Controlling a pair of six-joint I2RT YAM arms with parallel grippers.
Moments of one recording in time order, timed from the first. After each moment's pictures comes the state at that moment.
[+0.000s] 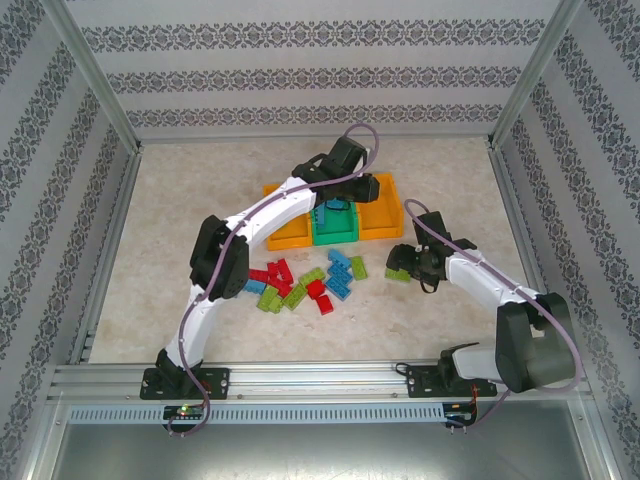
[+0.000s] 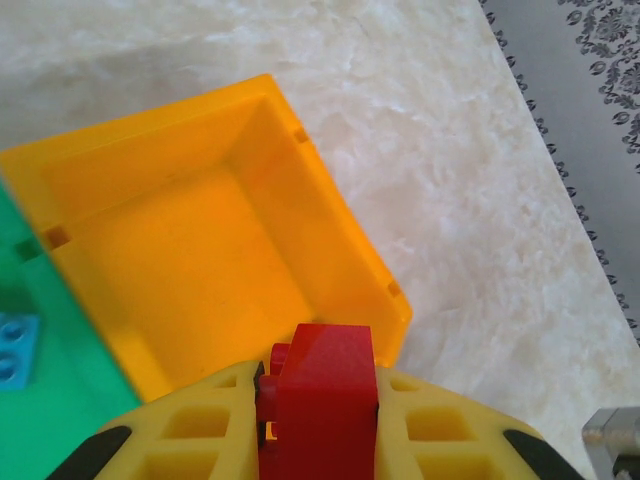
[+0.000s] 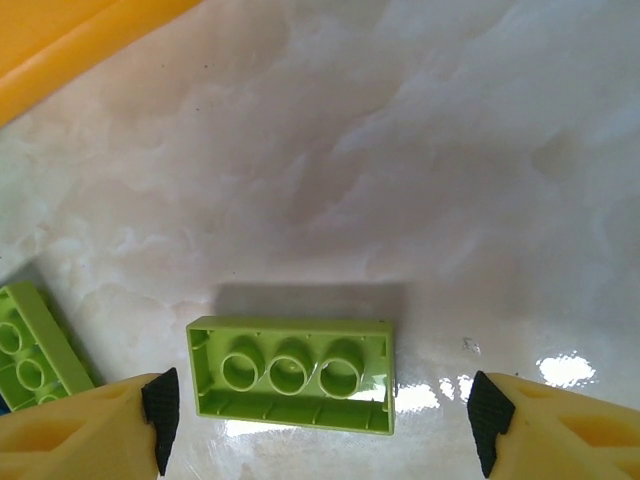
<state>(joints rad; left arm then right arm) -0.67 2.28 2.12 -0.58 0.19 -0.50 0.22 1.33 0.70 -0.55 -0.08 0.61</state>
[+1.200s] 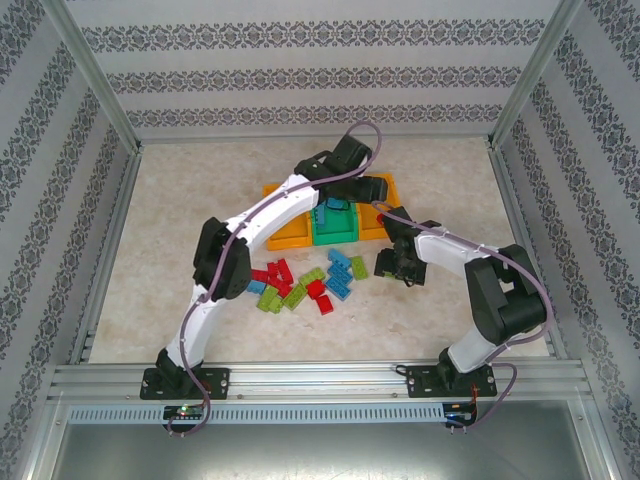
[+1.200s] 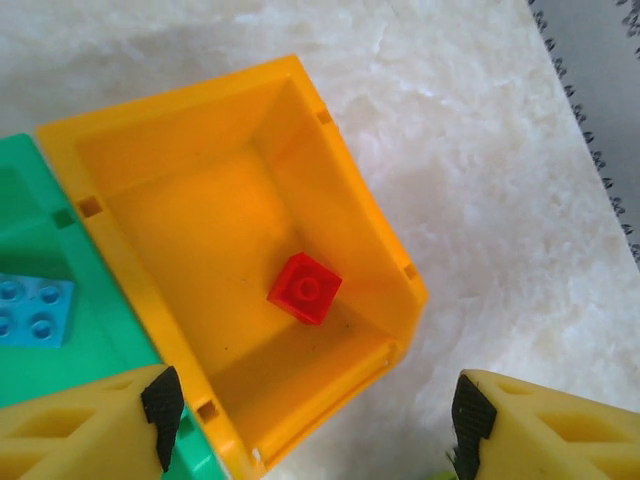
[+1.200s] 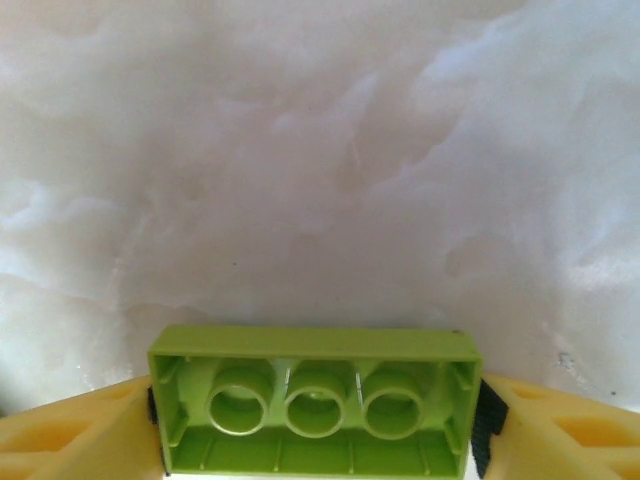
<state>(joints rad) -0.69 2.25 2.17 -0.72 0.11 -0.50 0.36 1.62 0.88 -0.70 0.04 0.62</state>
